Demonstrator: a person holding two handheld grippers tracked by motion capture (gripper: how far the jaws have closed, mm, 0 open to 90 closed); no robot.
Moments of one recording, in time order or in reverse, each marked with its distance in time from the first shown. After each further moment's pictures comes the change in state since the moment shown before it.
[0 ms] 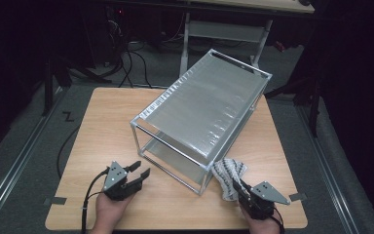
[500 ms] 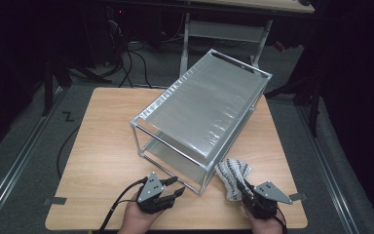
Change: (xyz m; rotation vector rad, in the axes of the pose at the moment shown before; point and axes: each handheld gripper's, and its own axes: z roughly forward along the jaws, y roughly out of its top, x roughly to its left) left arm -0.079 0.015 0.037 0.043 -0.245 0.092; right arm -0.009 -0.004 -0.002 0.022 -0.035 0.020
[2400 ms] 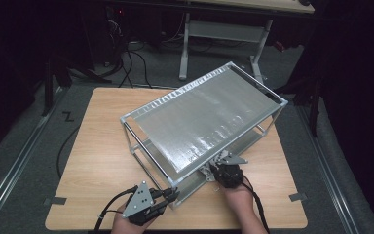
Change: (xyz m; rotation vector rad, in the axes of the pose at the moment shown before) left arm -0.011 0.013 -0.054 -0.085 -0.040 0.087; right arm 0.020 0.031 0.115 0.241 0.096 -0.063
